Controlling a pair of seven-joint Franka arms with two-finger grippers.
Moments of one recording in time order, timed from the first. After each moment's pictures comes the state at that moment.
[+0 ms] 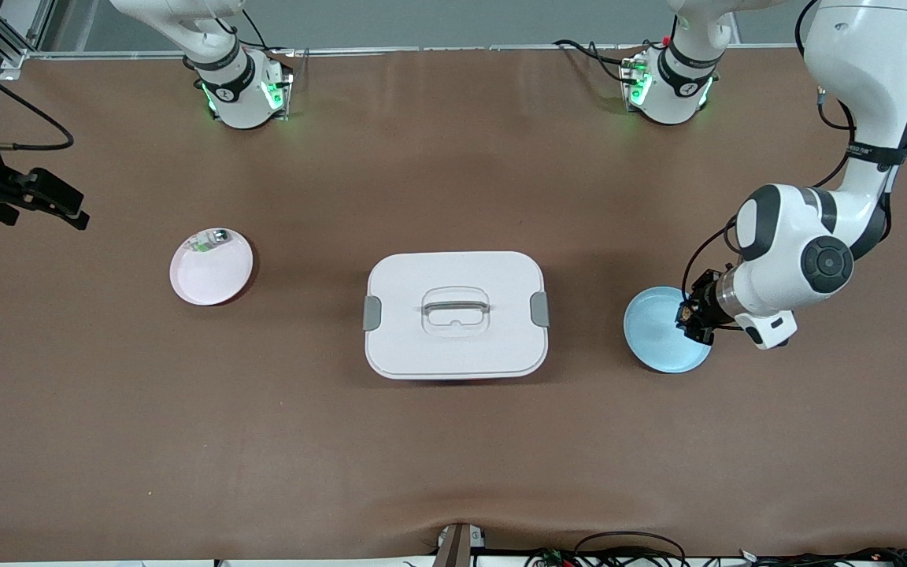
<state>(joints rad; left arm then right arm) 0.10 0.40 -0.24 -1.95 -0.02 2.26 -1.42 0.00 0.01 0.03 -1.51 0.00 1.53 0.12</state>
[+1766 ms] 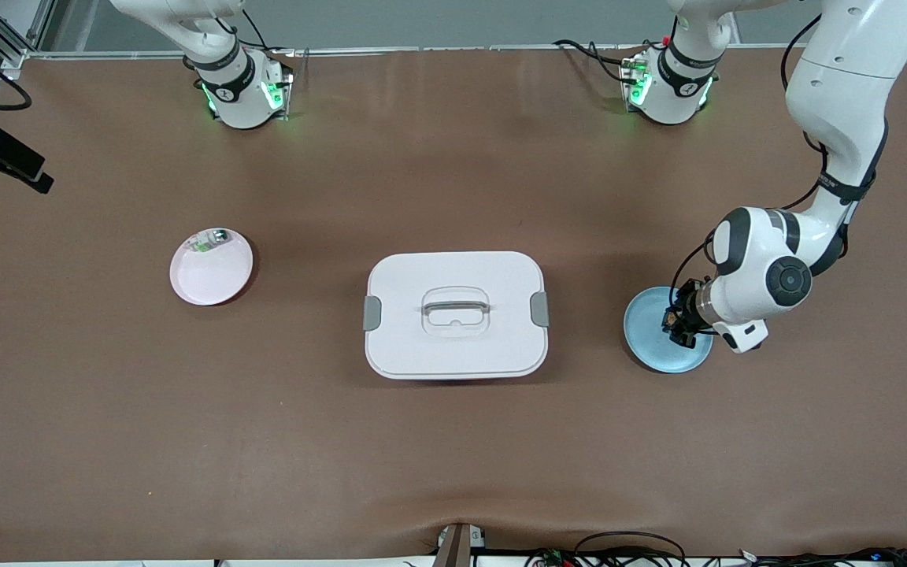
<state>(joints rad) 0.11 0.53 -0.23 -2.00 0.02 2.43 -1.43 0.00 0.00 0.02 -1.38 -0.02 1.38 0.23</state>
